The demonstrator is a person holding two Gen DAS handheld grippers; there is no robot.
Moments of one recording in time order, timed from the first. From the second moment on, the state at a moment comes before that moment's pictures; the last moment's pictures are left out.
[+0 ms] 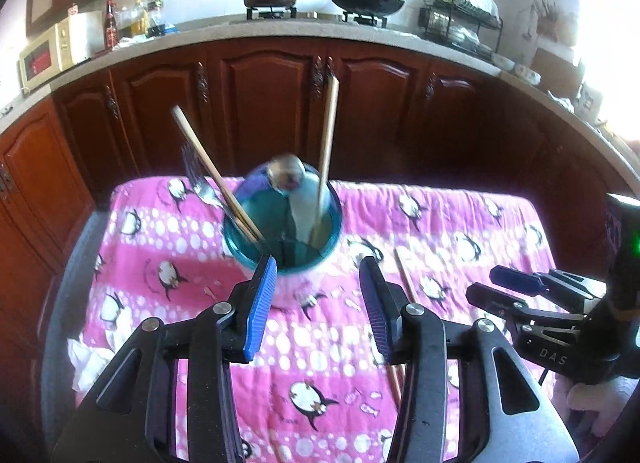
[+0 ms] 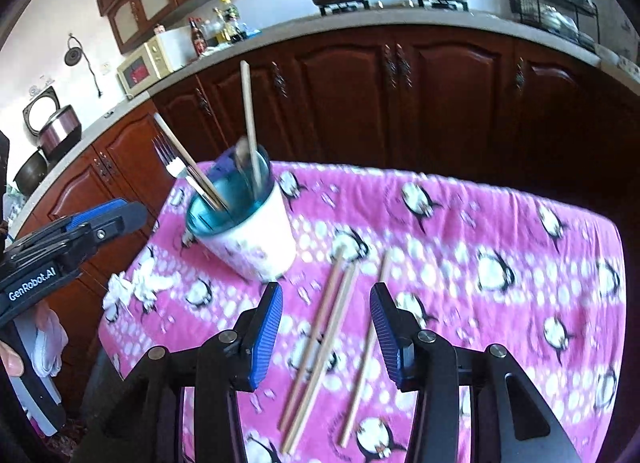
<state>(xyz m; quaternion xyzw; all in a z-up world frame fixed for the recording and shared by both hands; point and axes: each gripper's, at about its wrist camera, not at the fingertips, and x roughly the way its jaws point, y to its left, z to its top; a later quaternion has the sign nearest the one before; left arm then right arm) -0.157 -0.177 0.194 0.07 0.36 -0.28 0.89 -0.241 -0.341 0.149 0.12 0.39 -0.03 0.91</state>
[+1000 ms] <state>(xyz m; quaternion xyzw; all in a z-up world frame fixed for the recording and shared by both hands) -0.135 -0.247 0.046 0.06 0.53 -0.30 0.79 -0.200 -0.377 0.024 0.17 0.49 -0.05 0.85</state>
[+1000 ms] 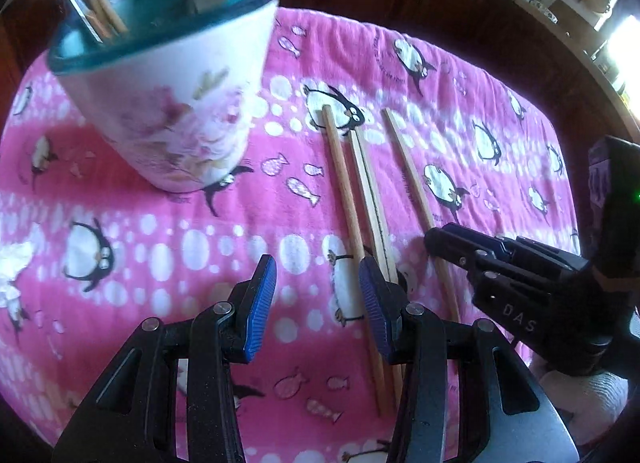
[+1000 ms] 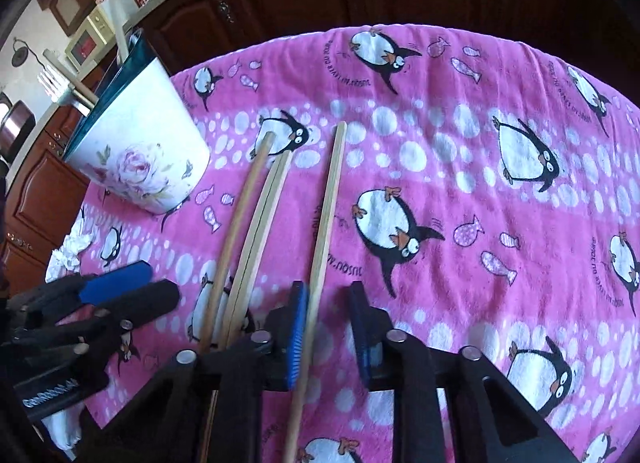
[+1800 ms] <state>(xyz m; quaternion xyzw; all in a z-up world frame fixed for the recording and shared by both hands) -0.129 -0.281 0.032 0.08 0.53 -0.31 0.79 -0.200 -0.386 0.022 0.18 0.49 -0.04 0.85</state>
